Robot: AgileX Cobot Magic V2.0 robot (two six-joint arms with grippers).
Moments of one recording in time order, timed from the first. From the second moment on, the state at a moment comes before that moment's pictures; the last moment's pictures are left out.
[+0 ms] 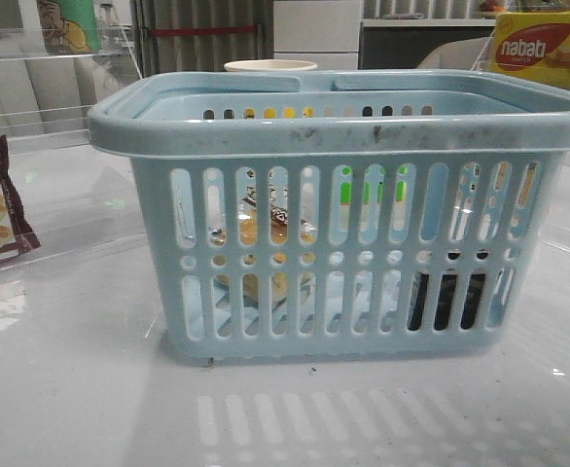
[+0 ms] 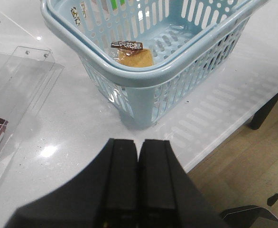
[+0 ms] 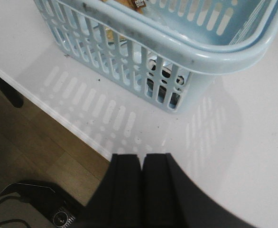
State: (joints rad) left arm -0.58 0.65 -0.78 -0.12 0.82 0.23; right arm 0.48 0.56 -0.63 0.09 0.82 -0.12
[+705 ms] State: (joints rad) left arm -0.09 0.13 -0.42 -0.12 0.51 0.23; right arm 0.48 0.56 -0.63 0.09 0.82 -0.12
